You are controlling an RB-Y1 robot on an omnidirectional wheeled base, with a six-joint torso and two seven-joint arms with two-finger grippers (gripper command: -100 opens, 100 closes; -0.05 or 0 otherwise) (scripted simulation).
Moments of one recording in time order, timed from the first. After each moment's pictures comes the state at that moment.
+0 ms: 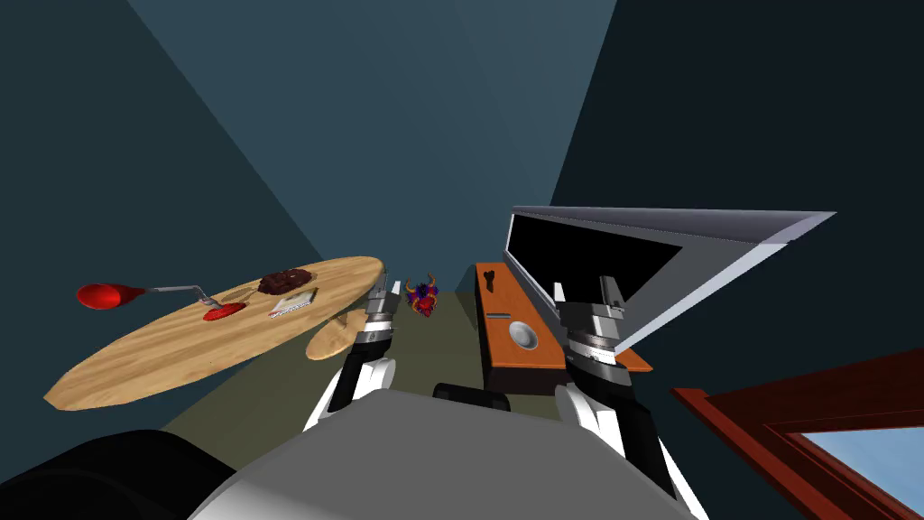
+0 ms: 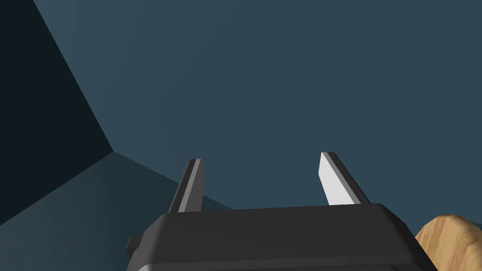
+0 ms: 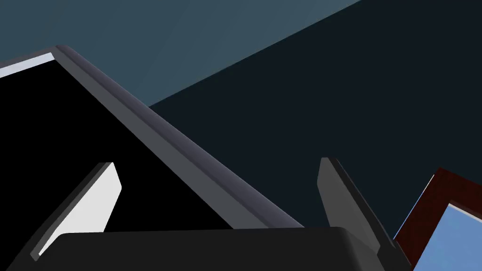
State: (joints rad) left arm 0.52 0.03 0.06 -2.23 0.04 -0.39 0.09; right arm 0.53 -0.04 0.03 -2.30 -0.11 -0.50 -0.15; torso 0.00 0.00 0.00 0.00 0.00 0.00
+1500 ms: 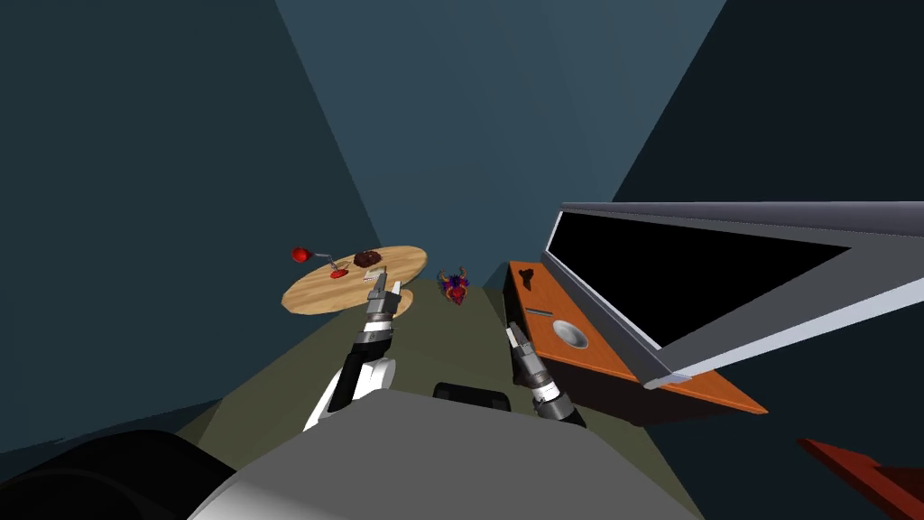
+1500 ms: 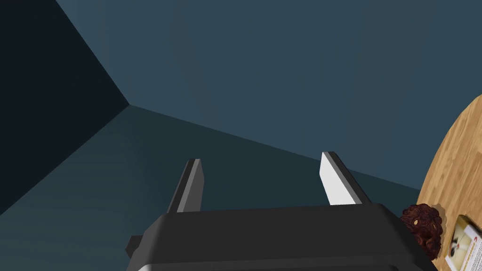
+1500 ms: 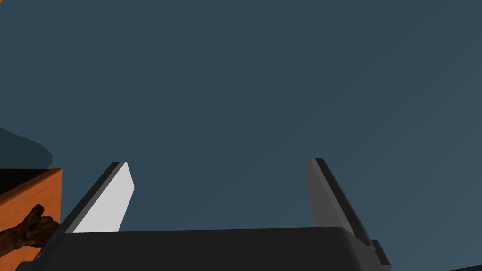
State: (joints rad) left arm 0.52 0.03 0.06 -2.23 0.04 -0.39 0.09; right arm 0.62 -0.36 0.35 -1.97 0.13 -0.56 -0.02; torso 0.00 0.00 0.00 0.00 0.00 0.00
